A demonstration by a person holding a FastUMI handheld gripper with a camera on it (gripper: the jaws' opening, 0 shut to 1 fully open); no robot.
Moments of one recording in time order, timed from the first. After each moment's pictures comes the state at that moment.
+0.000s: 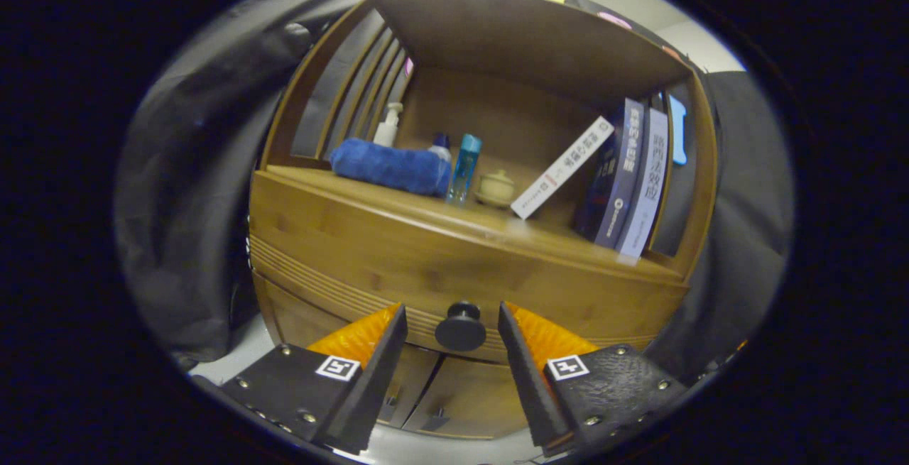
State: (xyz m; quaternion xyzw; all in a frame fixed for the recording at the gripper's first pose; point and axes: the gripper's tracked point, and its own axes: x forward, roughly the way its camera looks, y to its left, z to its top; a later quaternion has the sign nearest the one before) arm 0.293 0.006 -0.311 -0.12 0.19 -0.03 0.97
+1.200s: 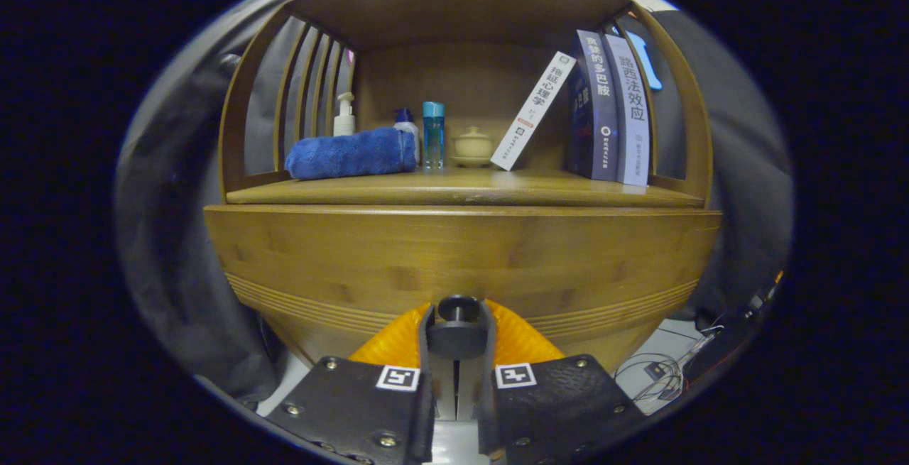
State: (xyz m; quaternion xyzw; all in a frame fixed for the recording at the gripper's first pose) arm 0.285 -0.002 -0.325 0.00 0.24 -0.05 0.97
